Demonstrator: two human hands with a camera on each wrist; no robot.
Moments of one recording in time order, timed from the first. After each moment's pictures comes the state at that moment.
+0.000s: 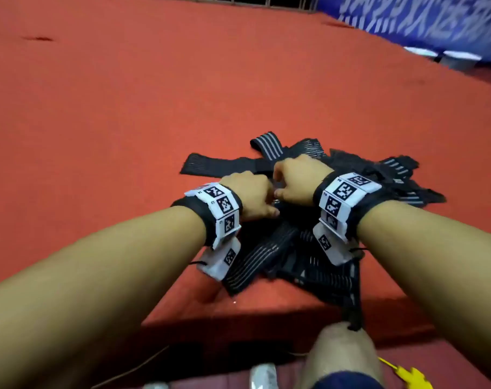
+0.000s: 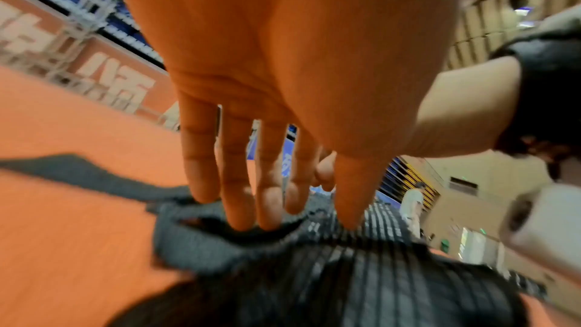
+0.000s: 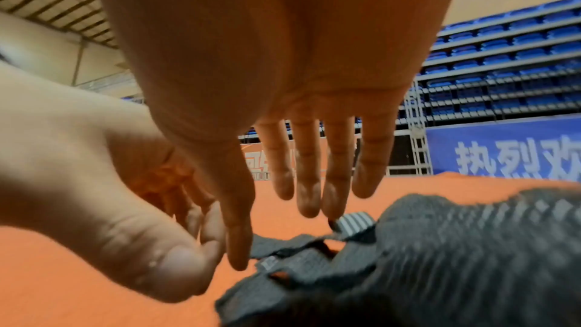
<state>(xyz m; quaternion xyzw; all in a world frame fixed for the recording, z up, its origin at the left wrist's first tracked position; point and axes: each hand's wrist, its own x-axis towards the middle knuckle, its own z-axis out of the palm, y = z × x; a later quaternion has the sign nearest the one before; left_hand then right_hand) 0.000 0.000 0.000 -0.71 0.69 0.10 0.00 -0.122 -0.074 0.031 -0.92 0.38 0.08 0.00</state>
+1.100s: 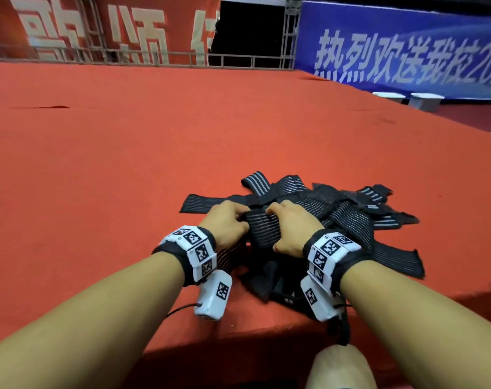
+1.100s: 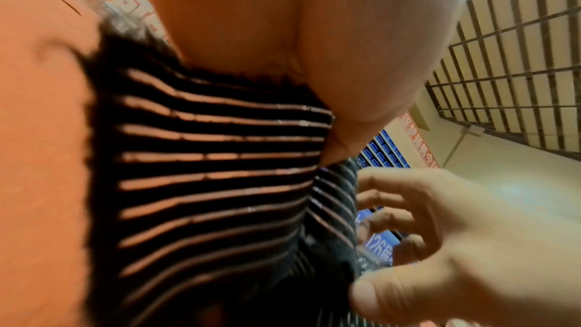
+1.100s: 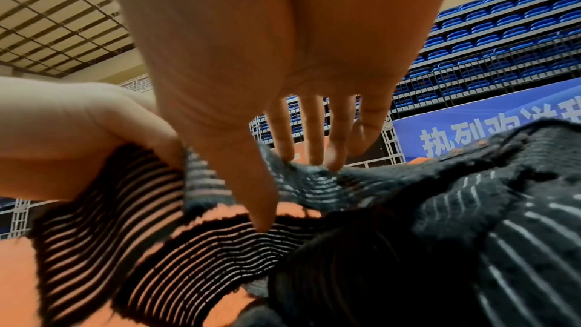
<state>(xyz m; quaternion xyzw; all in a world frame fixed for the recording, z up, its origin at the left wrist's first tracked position) 0.008 0.040 0.016 -0.70 0.61 0.23 -0.28 -0.165 -0.028 0.024 -0.89 0.44 -0.03 0.08</state>
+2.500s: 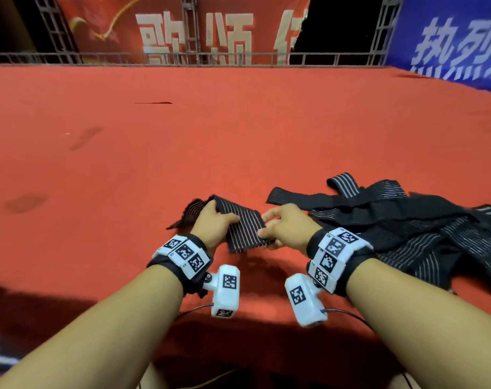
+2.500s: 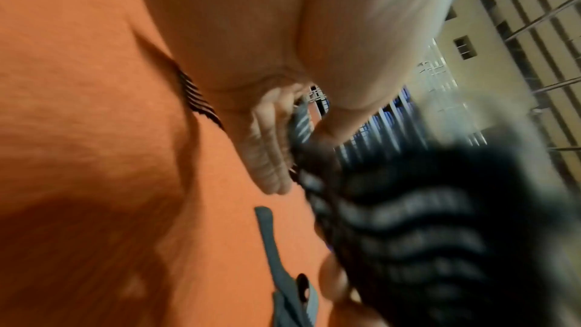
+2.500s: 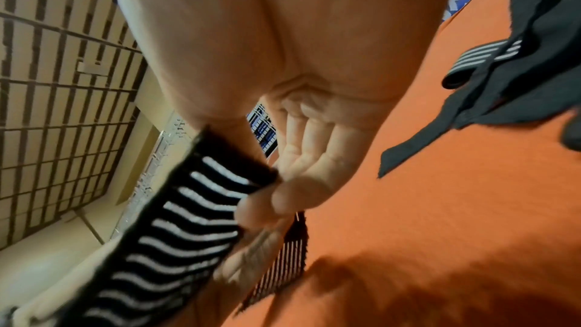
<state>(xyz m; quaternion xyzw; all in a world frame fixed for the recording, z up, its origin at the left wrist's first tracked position) 0.136 0.166 -0.017 -0.67 0.25 0.30 -0.64 -0.009 0.064 0.013 -0.78 0.32 -0.09 0.53</state>
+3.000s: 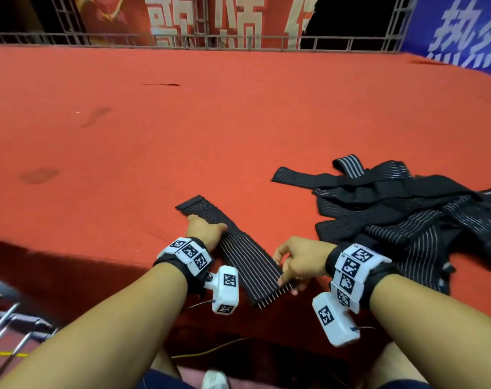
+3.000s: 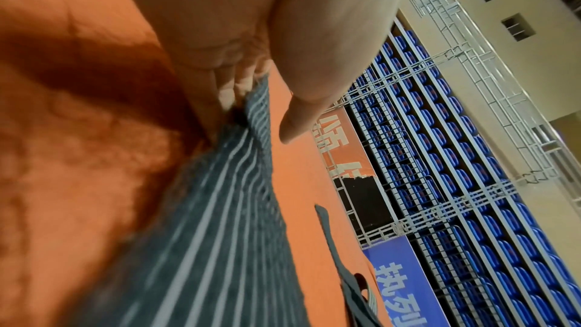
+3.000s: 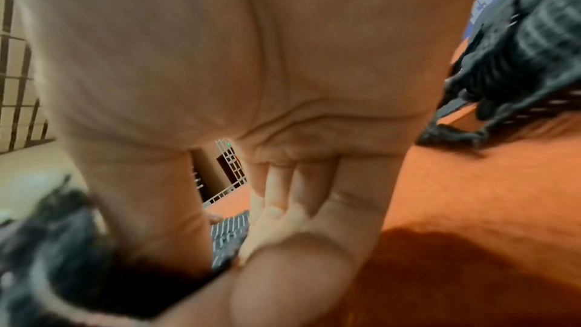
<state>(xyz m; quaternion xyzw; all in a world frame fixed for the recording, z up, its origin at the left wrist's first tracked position) 0.141 0.207 -0.086 -0.83 0.11 0.22 -0.49 -0.073 0.104 -0.028 -0.82 0.28 0.19 0.47</state>
